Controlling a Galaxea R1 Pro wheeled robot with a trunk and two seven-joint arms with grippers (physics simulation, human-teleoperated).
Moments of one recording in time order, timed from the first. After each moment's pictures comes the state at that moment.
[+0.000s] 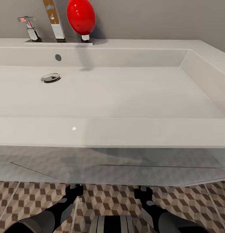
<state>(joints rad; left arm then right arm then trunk) -0.69 0.00 -0.46 -0.07 0.51 -0.32 0.01 -0.70 0.11 0.01 -0.02 0.04 -0.33 -0.17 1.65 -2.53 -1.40</state>
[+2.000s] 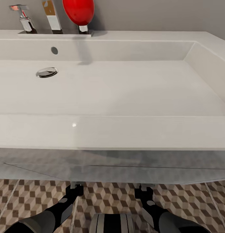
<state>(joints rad) -0.69 0.00 -0.46 -0.07 0.51 -0.31 0.01 -0.70 0.11 0.01 -0.02 0.04 -0.33 -0.17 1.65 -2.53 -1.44</state>
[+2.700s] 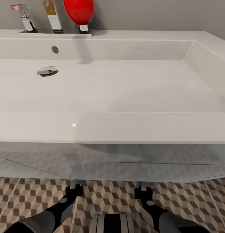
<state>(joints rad) -0.69 0.00 -0.46 -0.07 0.51 -0.32 0.01 -0.70 0.11 0.02 -0.02 0.04 -0.33 -0.17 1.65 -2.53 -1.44</state>
